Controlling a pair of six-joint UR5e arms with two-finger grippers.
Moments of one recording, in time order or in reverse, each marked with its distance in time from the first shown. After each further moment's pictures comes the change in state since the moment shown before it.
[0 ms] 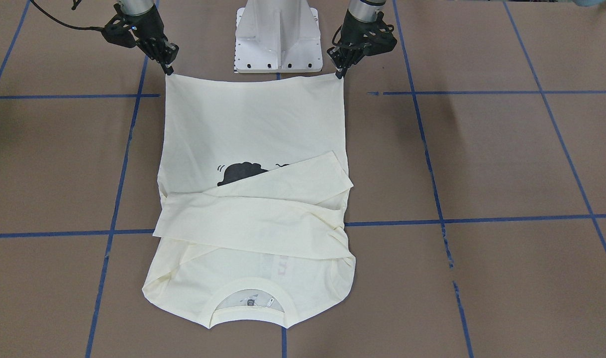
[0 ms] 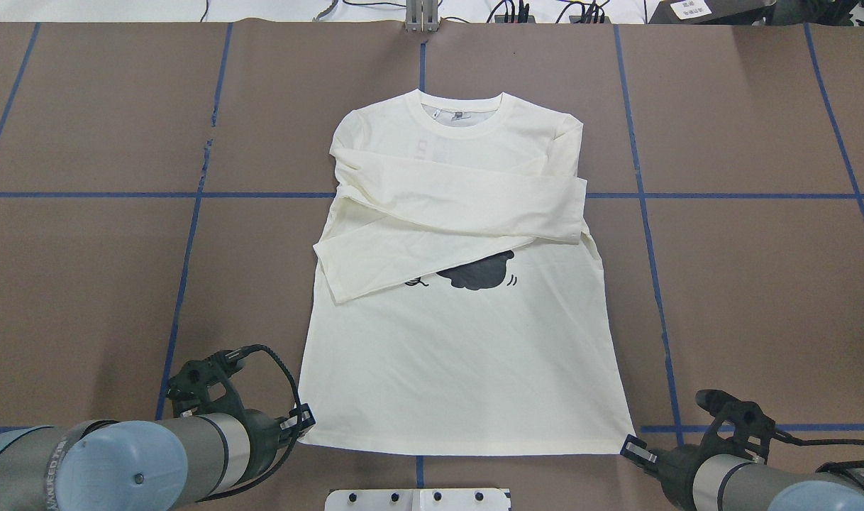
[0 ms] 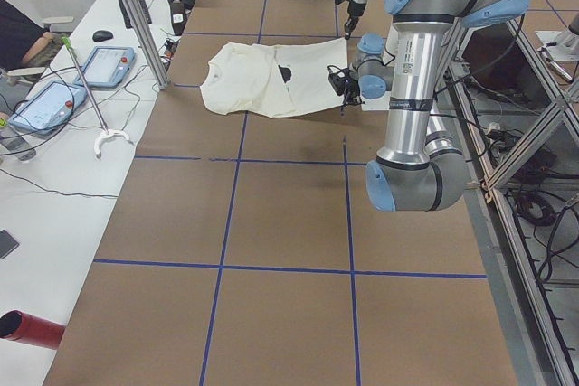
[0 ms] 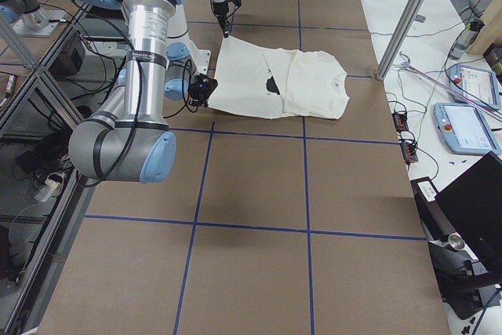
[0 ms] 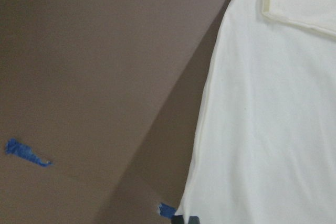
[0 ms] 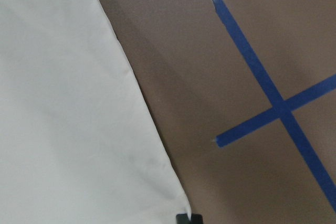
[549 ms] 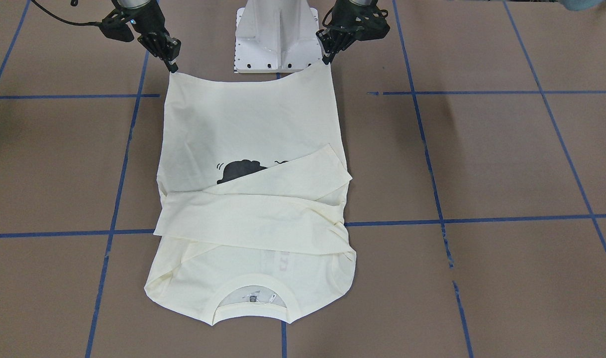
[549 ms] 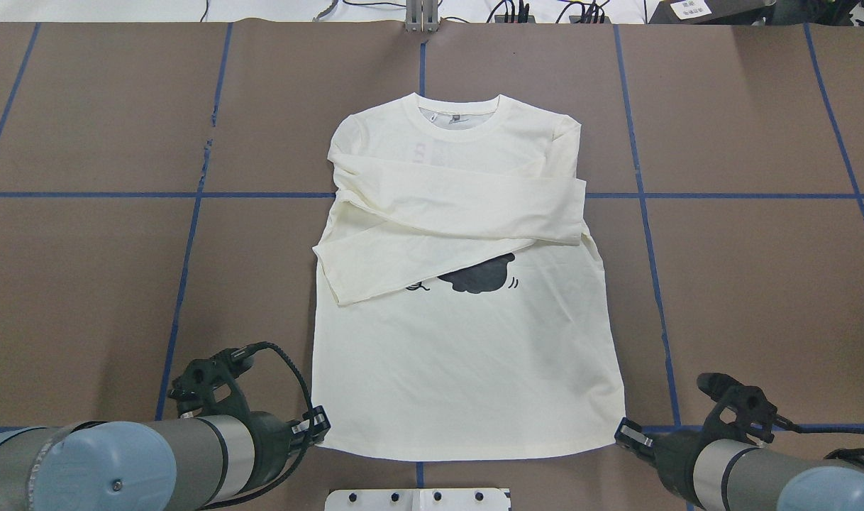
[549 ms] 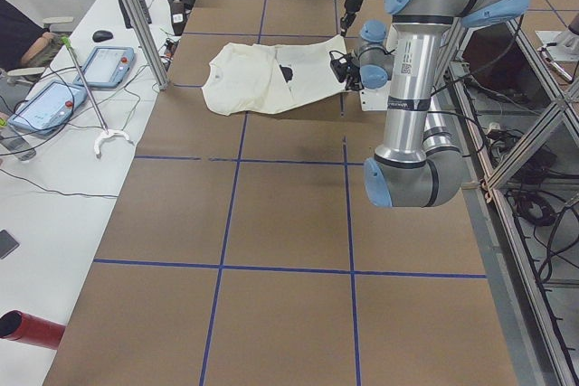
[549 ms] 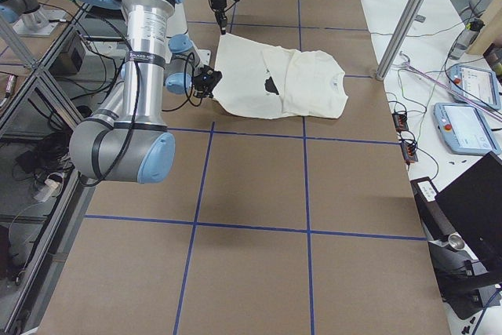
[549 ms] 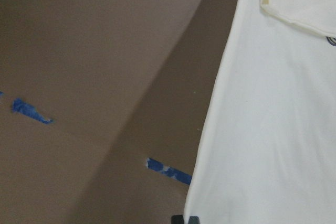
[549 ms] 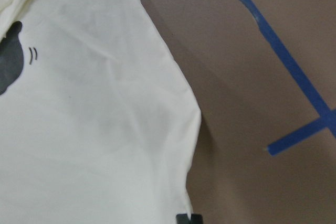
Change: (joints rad) left arm -0.030 -0.077 -0.038 0.002 -0.014 0.003; right arm 0.090 0.065 0.031 -0.002 0.010 -0.023
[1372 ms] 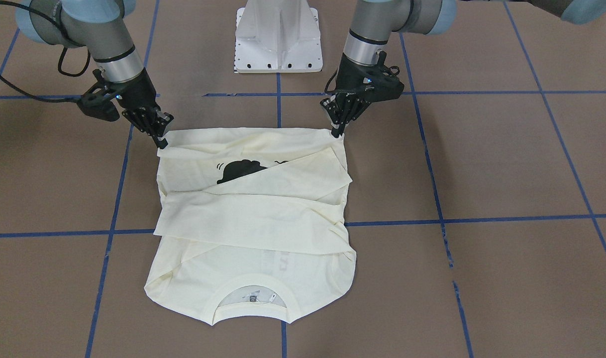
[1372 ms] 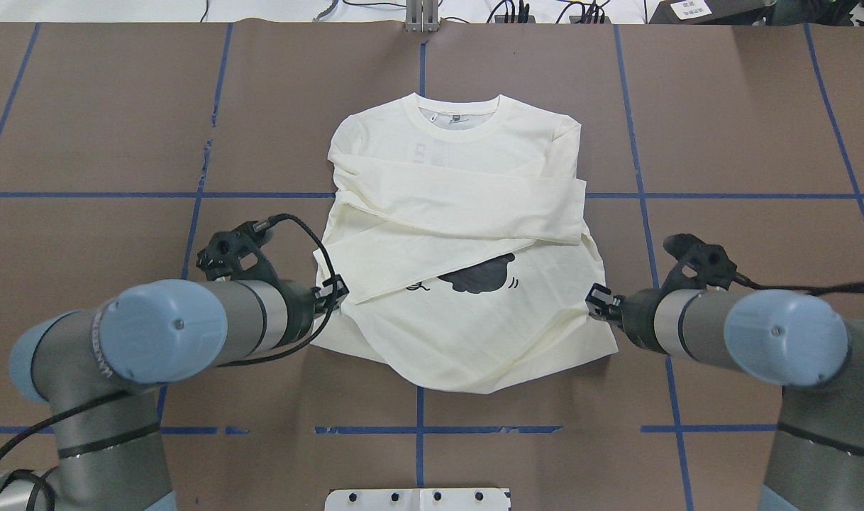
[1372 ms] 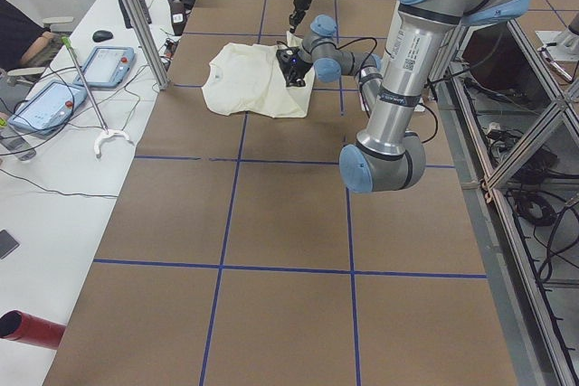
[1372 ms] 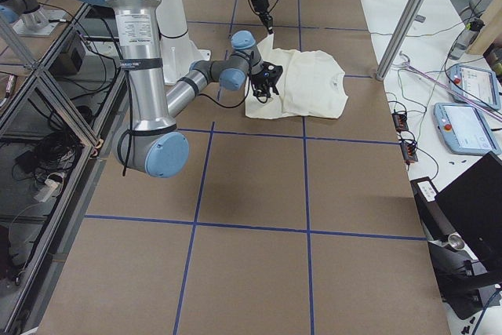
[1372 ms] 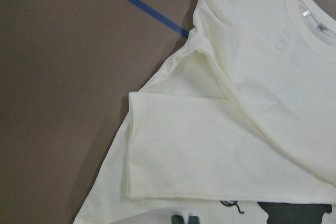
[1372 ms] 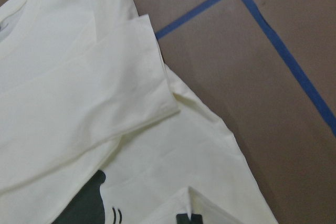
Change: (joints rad) left arm -0.355 -0.209 0.300 -0.027 -0.025 0.248; right arm 0.562 0.373 -0.337 -0.106 0.348 -0.446
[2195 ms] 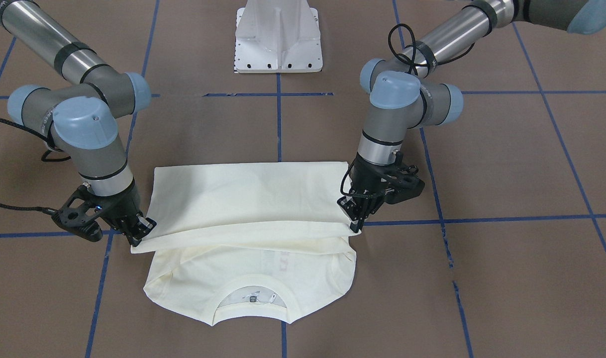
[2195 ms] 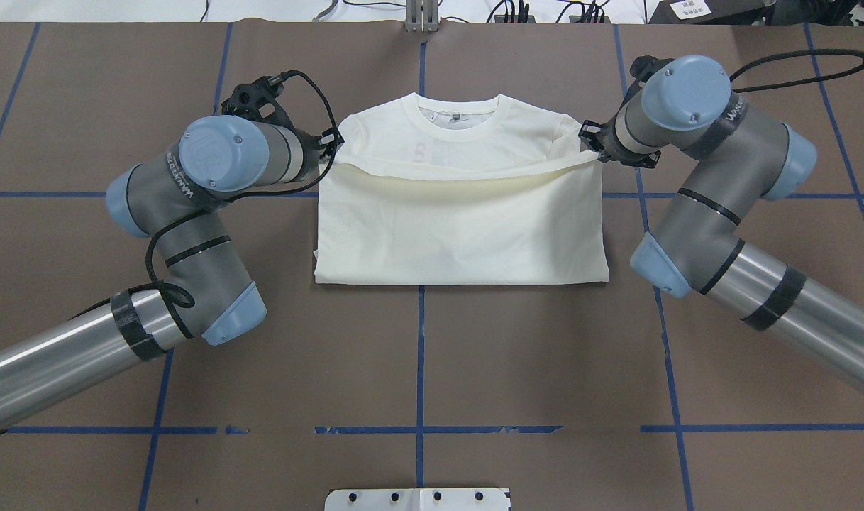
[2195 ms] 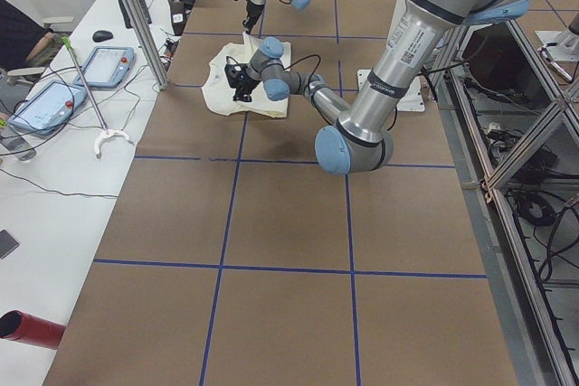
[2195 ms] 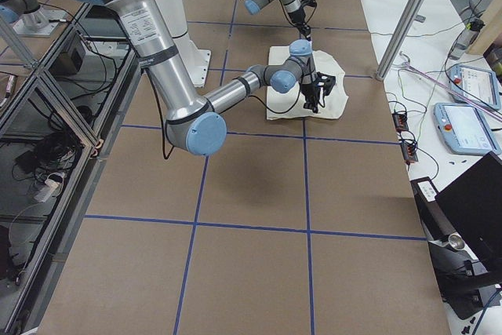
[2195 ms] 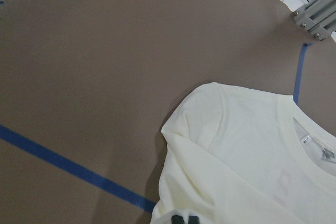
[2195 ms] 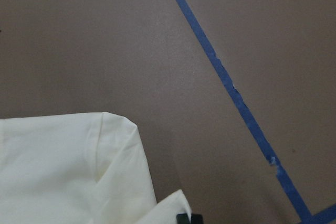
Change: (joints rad) left arm -0.182 -0.186 0.519 -0.336 -0.010 0.109; right arm 0.200 0.345 -0.514 -0.021 0.051 -0.211
